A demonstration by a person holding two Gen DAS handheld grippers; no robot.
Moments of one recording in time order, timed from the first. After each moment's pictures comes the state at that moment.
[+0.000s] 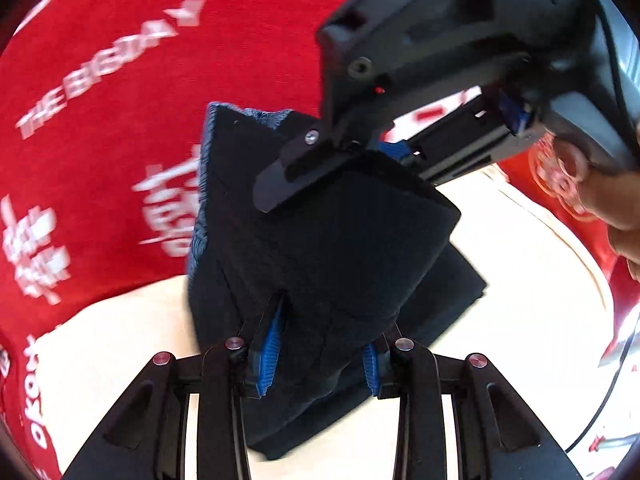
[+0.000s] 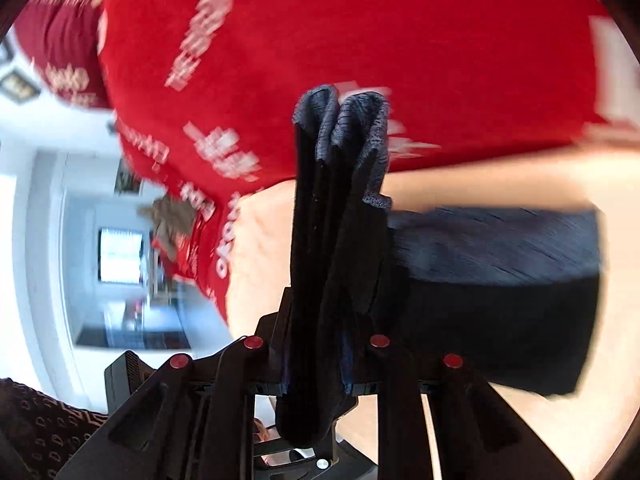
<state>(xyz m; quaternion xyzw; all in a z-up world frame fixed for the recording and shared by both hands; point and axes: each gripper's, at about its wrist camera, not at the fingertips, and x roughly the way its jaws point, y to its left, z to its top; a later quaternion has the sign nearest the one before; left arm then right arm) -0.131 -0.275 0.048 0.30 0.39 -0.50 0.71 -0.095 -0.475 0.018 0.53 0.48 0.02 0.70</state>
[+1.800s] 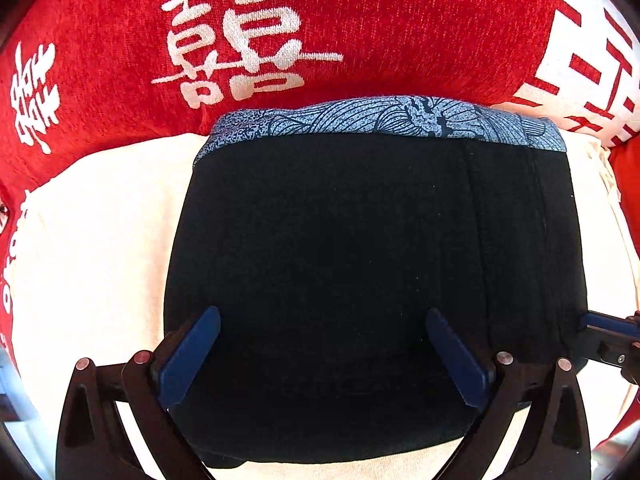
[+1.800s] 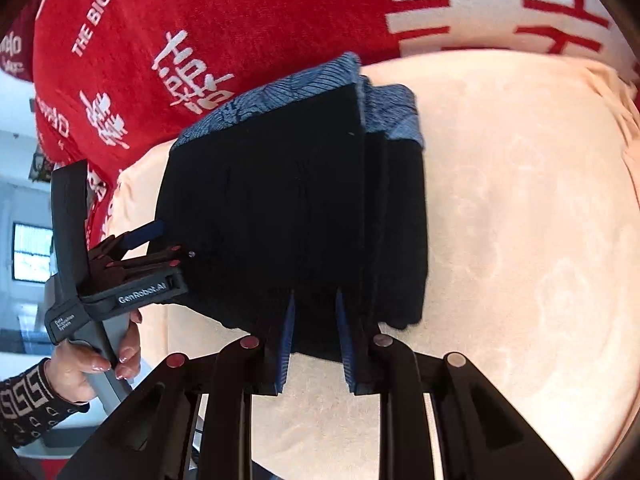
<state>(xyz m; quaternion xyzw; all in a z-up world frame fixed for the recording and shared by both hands) -0.067 -0.280 -0.072 0.26 0.56 -0.31 0.72 -0.208 -0.467 -0.065 0.42 0.56 -0.10 0.71</state>
